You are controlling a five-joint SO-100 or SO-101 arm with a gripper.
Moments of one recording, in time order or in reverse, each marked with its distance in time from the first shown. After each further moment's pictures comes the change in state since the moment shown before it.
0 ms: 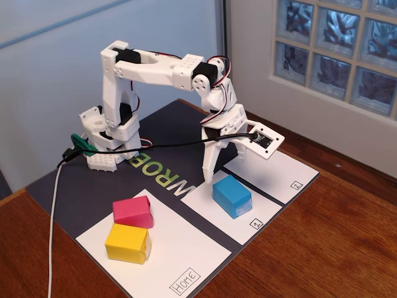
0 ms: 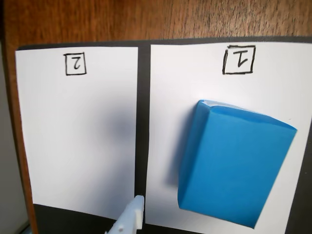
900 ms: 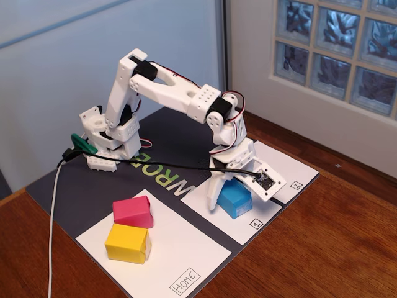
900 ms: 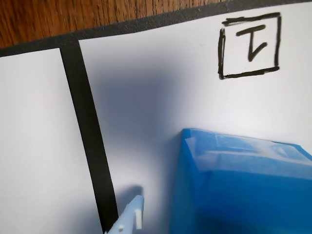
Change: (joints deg) arm 2.4 -14.8 -0.5 -9.1 4.7
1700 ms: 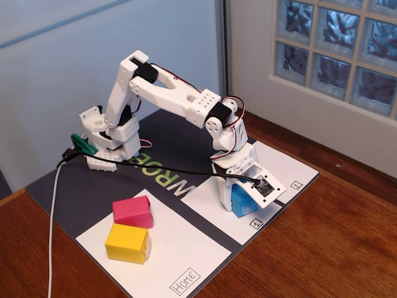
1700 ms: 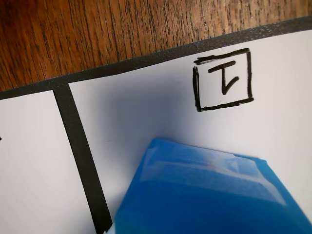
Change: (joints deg) arm 1.2 -1.2 0.0 -4.3 3.5
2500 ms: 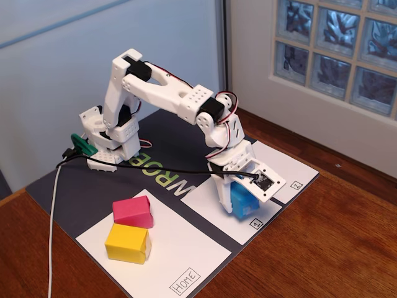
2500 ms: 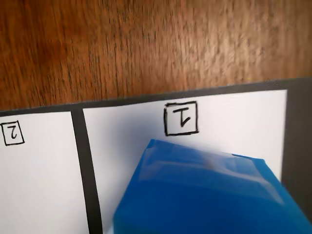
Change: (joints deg) arm 5.0 6.9 0.1 0.2 -9.8
